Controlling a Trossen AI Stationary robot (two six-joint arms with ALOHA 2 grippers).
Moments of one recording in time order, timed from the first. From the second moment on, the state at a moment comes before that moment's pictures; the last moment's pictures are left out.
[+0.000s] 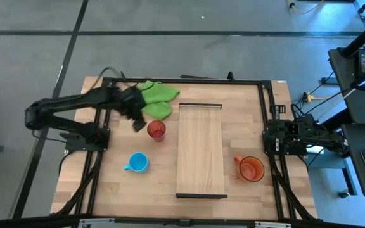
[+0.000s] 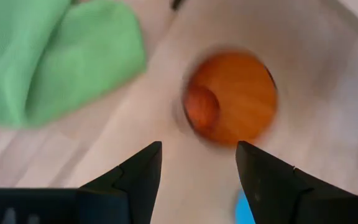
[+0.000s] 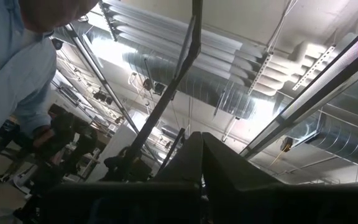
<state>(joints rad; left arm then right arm) 0.27 1.05 0.97 -1.00 0.08 -0.35 -0.14 0.02 0.01 0.83 -0.46 -0.19</state>
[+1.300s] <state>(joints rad) -0.43 1.20 0.75 -0.88 -0.15 -0.91 -0.14 0.02 0.01 0.83 -0.46 -0.19</state>
